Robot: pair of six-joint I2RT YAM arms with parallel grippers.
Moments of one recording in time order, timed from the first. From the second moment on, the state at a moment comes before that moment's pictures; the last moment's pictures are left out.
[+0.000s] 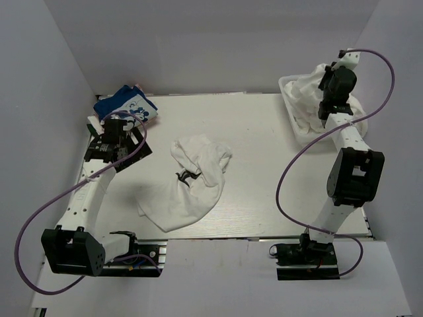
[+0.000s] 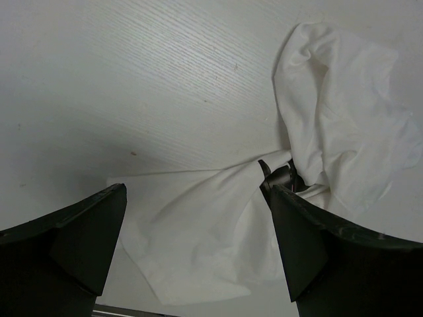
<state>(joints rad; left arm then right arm) -0.09 1.18 1.10 -0.81 -0.12 -0.56 -0.09 1.81 1.52 0.31 0.17 0.00</state>
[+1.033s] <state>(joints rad) -0.10 1.18 0.68 -0.92 0.14 -0.80 0.46 1.85 1.83 -0.38 0.03 -0.09</state>
